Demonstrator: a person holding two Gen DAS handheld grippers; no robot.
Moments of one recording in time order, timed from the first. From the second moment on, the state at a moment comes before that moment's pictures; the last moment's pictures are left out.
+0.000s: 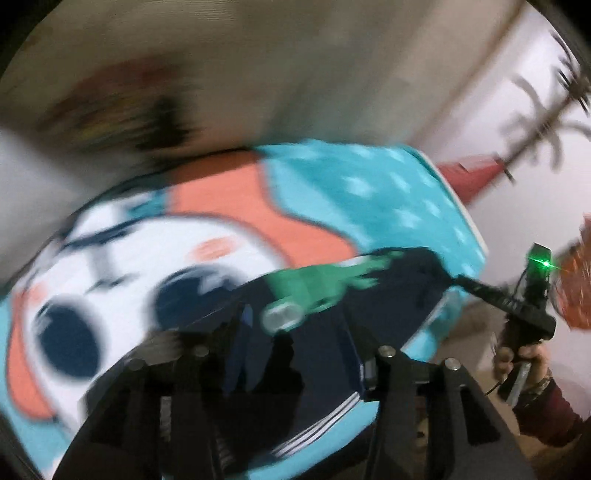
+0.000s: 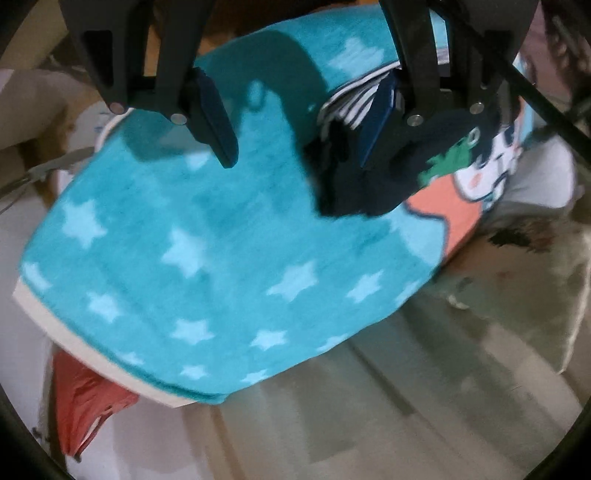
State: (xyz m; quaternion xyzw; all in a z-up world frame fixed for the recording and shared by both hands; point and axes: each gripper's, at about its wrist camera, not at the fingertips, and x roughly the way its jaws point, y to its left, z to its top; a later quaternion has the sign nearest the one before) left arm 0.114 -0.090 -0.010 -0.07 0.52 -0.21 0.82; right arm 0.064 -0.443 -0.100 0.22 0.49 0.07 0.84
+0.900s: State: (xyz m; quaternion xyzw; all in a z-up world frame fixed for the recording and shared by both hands) left arm 0.210 -0.322 -0.091 0.01 0.61 -0.39 0.69; right arm 0.086 -0.404 -0.132 0.20 0.49 0.16 0.83
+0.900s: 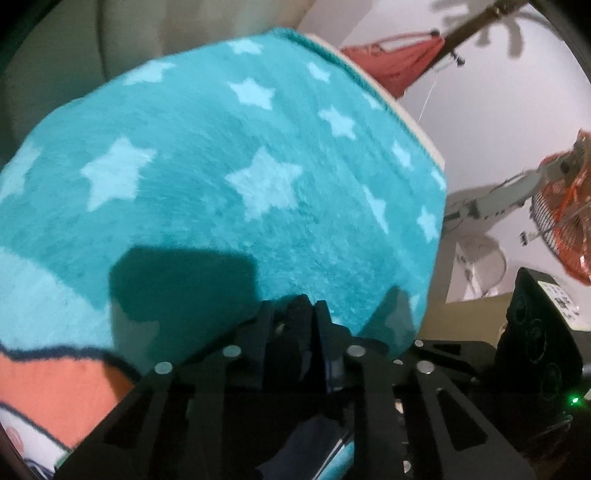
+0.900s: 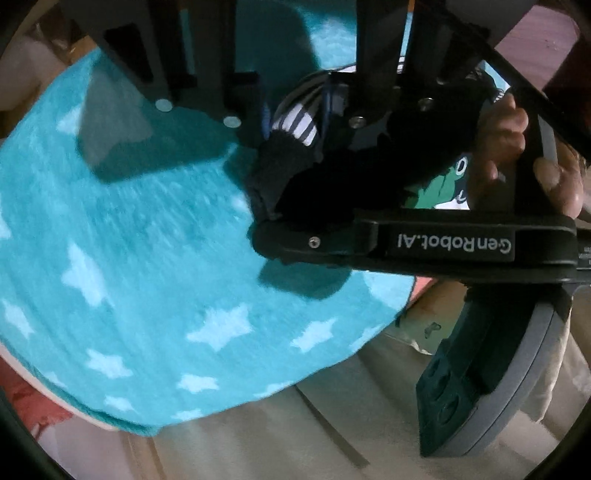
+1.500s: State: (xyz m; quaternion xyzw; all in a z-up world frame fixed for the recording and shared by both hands) left arm 0.128 -0.096 -0.066 -0.20 0.56 -0.30 0.75; right arm 0.033 -0.218 -0.109 -0.04 0.47 0.26 0.85
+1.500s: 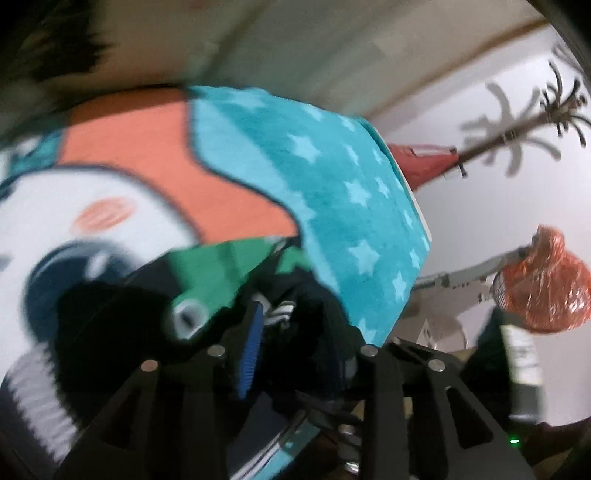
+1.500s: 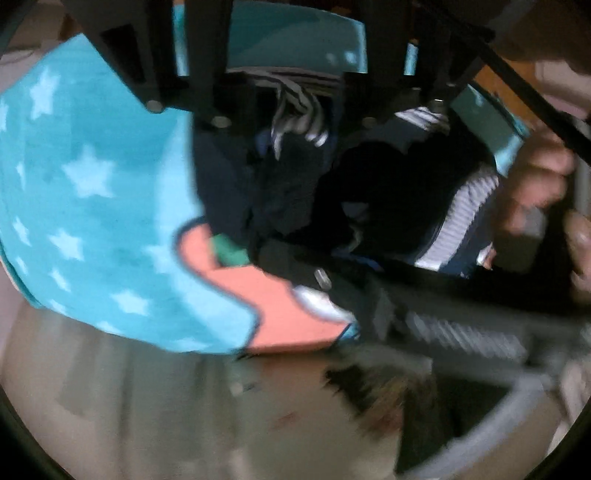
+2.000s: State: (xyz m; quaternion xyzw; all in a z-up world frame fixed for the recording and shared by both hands) left arm 0.033 0.086 -0.036 -0.30 0.48 -0.15 0.81; right arm 0.034 -0.236 -0.056 0.04 0.45 0.20 0.87
